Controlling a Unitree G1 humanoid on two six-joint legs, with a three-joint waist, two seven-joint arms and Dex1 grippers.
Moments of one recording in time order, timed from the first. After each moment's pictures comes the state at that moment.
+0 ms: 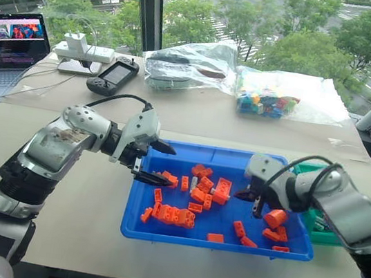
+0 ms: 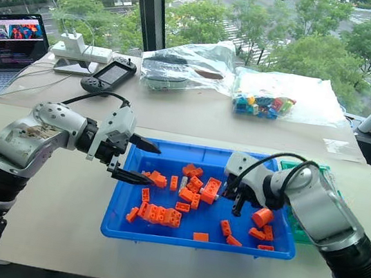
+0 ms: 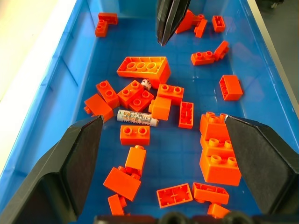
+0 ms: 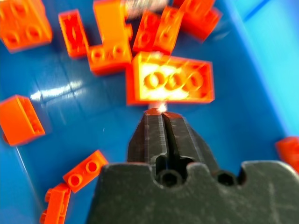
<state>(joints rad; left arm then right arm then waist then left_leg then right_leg) -0.75 0.76 -0.22 -0.14 -0.38 0.66 -1.30 -0.69 -0.97 0.31 -0.43 0.29 1.02 1.01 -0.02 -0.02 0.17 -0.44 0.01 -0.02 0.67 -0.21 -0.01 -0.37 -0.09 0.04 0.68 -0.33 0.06</state>
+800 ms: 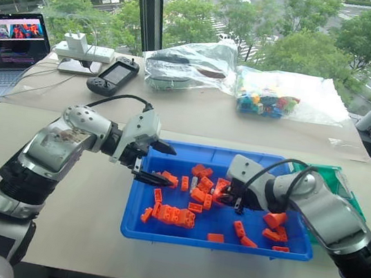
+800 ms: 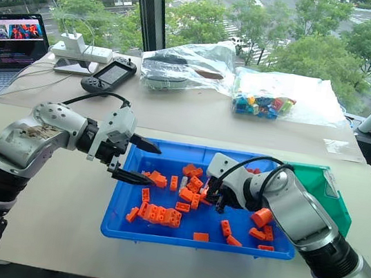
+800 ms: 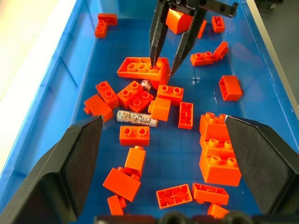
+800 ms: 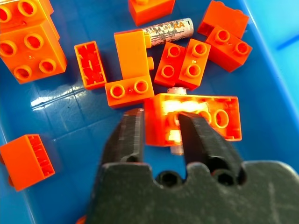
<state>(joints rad) -0.75 0.76 -0.22 -0.14 -0.38 0.65 -1.30 -0.66 -0.86 0.43 -0.43 0.22 1.00 0.91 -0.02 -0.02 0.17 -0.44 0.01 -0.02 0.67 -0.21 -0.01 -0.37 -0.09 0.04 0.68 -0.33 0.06</state>
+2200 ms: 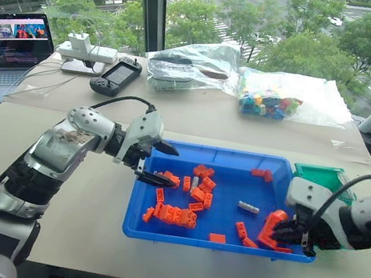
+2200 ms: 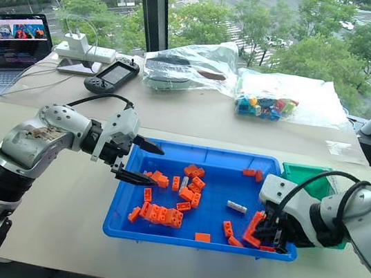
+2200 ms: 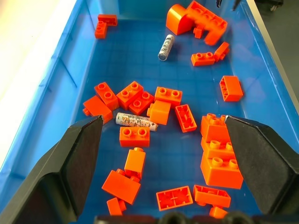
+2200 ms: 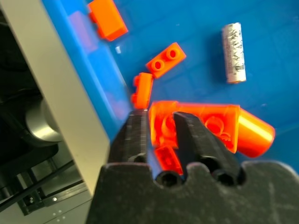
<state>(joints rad) -0.75 0.73 -0.24 -0.12 -0.36 0.63 -1.30 -0.30 -1.36 0.02 -0.66 0.51 1.12 1.16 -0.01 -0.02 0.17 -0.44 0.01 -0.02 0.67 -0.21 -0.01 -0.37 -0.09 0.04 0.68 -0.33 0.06</state>
